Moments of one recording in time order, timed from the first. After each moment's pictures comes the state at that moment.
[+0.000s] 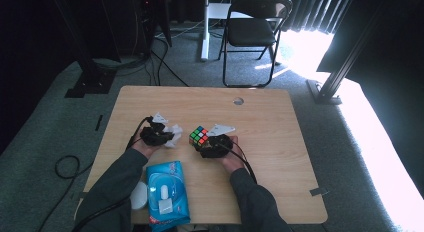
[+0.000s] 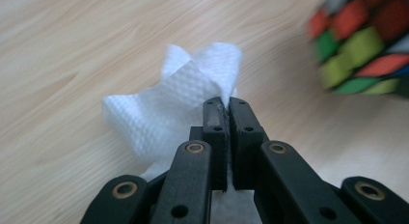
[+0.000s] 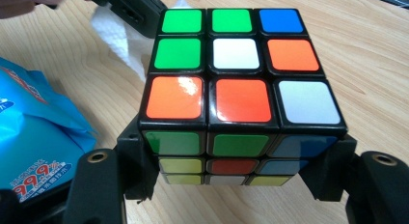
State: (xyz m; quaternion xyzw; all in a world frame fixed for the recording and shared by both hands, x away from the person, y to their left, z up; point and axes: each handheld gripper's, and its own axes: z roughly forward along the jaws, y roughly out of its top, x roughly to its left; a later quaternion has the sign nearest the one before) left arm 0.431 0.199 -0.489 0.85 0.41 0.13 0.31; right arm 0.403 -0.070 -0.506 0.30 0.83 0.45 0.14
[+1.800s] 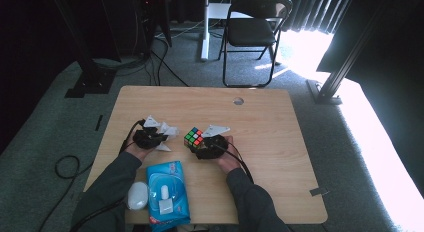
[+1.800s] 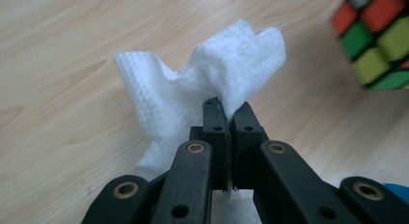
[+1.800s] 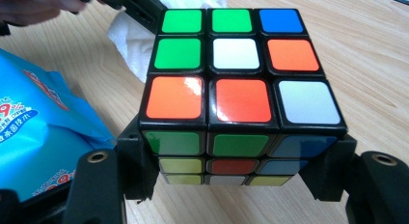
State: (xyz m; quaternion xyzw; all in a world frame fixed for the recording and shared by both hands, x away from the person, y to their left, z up) left arm 0.417 0.211 -0.488 0.85 0.36 0.15 0.35; right arm 0.401 -0.056 -0.505 0.28 0.84 0.45 0.13
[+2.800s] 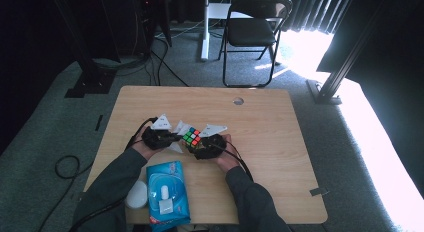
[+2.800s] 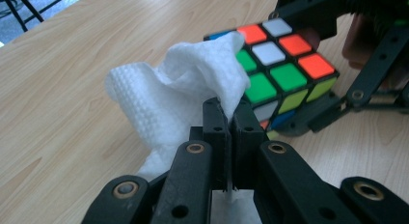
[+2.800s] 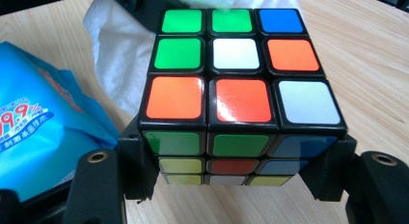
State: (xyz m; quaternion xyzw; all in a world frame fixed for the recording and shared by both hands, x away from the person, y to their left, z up) left arm 0.401 0.178 -0.452 0.87 0.24 0.14 0.40; right arm 0.400 -0.050 -0.500 0.25 0.85 0.45 0.13
